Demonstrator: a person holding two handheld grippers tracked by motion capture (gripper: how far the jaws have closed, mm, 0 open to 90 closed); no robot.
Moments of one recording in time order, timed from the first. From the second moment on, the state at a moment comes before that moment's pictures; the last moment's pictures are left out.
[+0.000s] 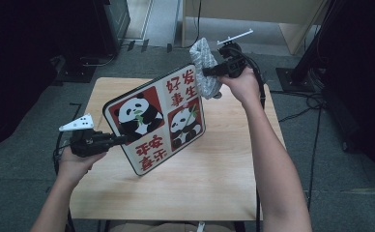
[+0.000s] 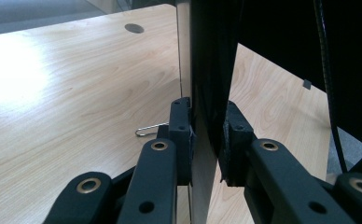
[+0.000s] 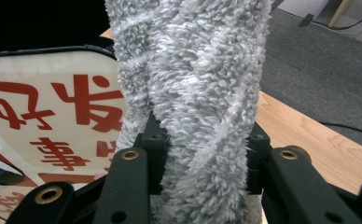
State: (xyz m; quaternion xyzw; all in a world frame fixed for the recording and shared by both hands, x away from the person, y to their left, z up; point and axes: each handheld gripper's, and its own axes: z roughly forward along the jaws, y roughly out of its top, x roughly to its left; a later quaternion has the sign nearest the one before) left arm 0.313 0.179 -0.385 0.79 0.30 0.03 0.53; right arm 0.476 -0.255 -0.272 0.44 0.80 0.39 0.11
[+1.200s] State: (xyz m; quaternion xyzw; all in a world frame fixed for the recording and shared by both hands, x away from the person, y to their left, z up) left arm 0.313 0.180 -0.386 0.79 0.31 0.03 0.53; right arm 0.466 -0.263 -0.318 0.46 0.79 0.39 0.08
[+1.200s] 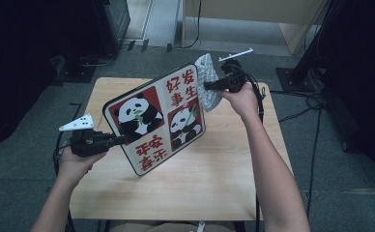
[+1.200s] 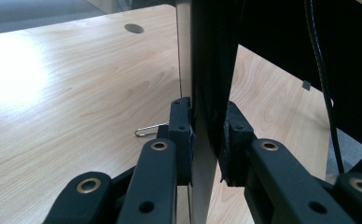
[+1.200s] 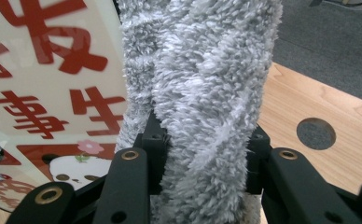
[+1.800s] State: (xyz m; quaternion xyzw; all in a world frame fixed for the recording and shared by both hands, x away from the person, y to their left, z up) left arm 0.313 0.180 -0.386 0.79 0.30 0.03 0.53; right arm 0.460 -0.267 -0.341 0.45 0.80 0.39 0.08
